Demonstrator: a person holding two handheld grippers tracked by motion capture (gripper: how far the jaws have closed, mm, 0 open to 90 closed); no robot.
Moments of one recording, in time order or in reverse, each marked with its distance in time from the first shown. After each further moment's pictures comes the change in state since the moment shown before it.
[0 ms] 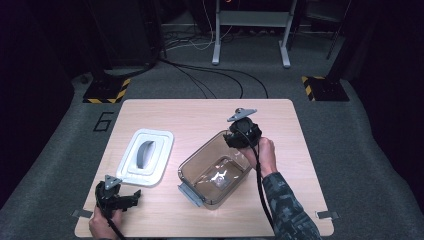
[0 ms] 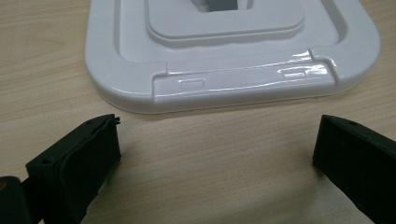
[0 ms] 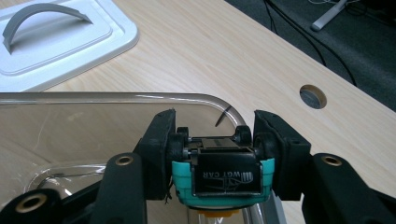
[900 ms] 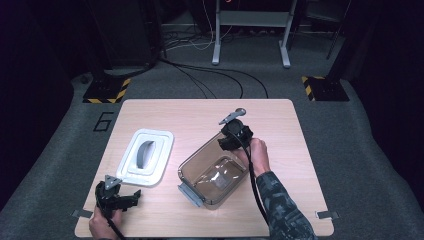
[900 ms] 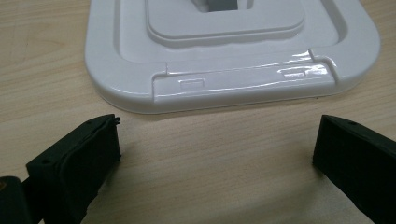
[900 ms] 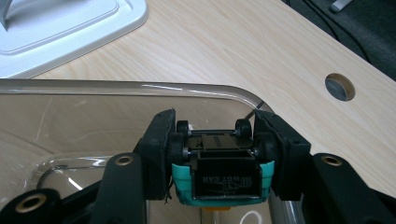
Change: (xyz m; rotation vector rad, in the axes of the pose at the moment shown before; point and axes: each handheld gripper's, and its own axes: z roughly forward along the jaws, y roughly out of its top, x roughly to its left) left arm 0.000 0.000 0.000 -0.001 0.001 0.001; right arm 0.011 0.003 0.026 0.077 0.032 -0.017
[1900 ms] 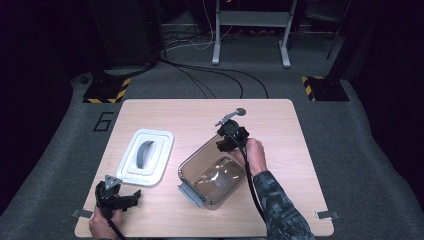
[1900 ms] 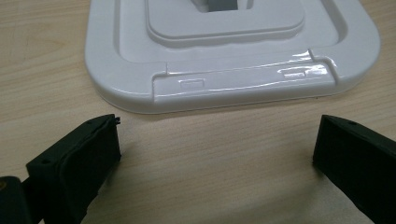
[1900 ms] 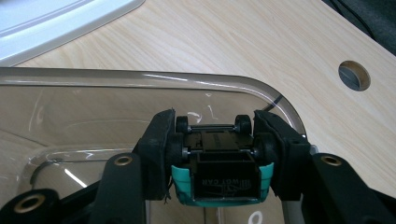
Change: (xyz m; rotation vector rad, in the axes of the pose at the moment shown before) left arm 0.000 0.000 0.000 -0.001 0.000 -0.002; right arm 0.004 0.002 0.016 0.072 -0.003 -0.005
